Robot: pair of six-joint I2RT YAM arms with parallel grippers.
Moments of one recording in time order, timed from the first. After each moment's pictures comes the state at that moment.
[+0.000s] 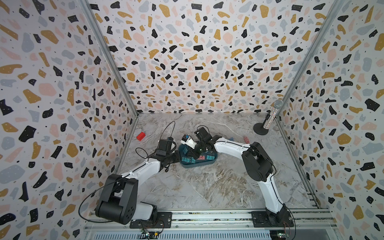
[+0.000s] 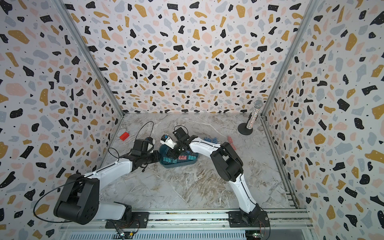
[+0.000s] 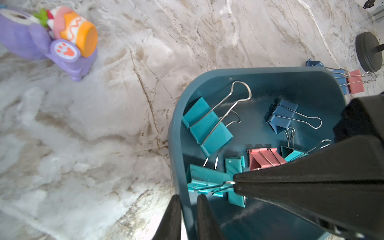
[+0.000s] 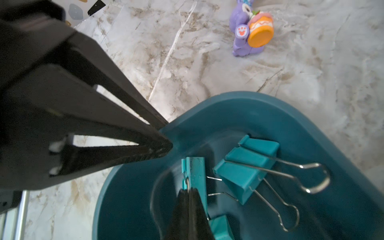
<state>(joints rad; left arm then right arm) -0.25 1.39 0.68 -0.17 0.22 -0.38 0.80 2.21 1.68 -0.36 -0.56 -0.17</state>
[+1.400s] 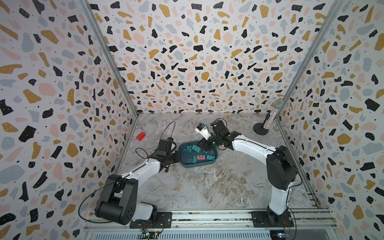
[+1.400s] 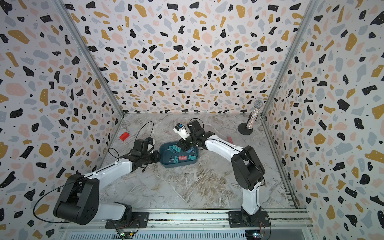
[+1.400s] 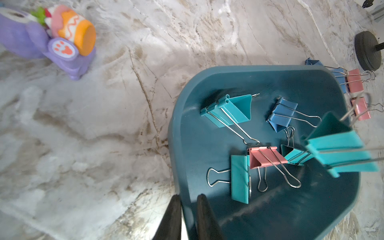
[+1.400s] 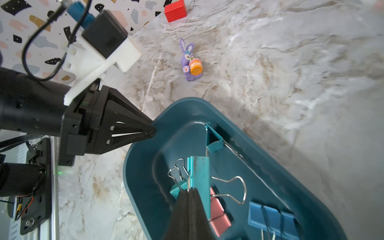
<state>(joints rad) -0.25 1.39 0.68 -0.17 0.22 -0.38 0.67 1.86 1.43 -0.29 -0.49 -0.03</state>
